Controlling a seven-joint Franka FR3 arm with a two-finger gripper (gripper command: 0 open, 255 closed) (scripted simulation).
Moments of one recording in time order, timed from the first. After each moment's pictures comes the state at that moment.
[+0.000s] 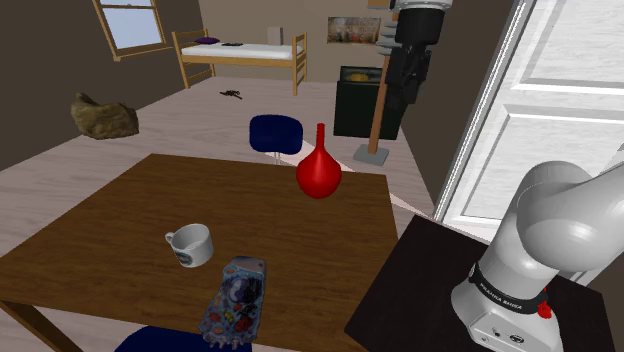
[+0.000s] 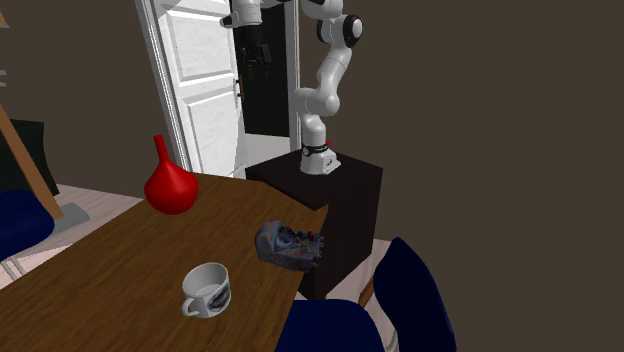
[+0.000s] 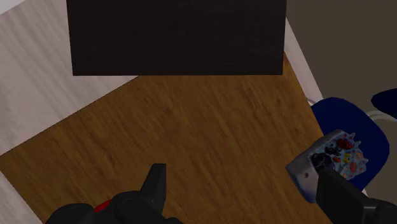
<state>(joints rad) 0.00 -0.75 -0.02 -2.26 0.10 1.48 0.03</state>
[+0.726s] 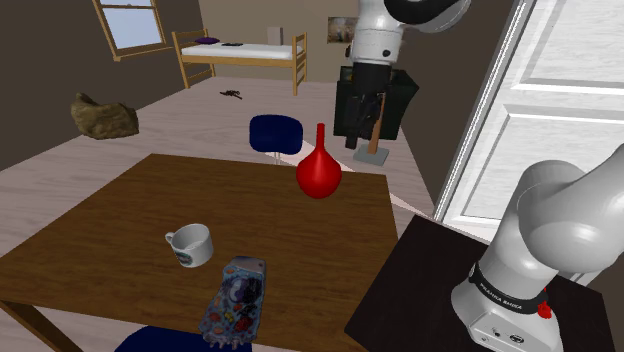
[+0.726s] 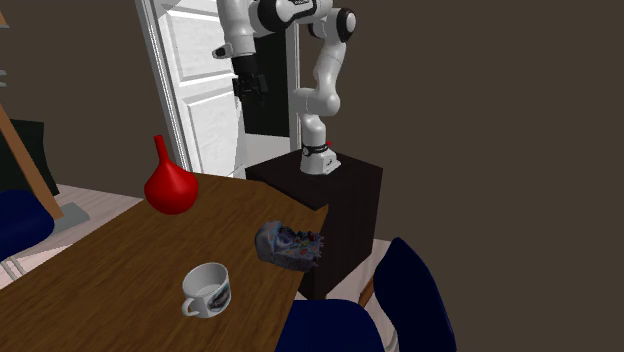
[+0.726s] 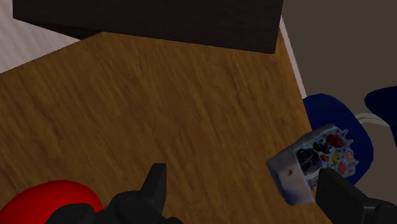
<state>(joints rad) 0.07 -0.59 0.01 -2.38 0.17 1.77 -0.05</state>
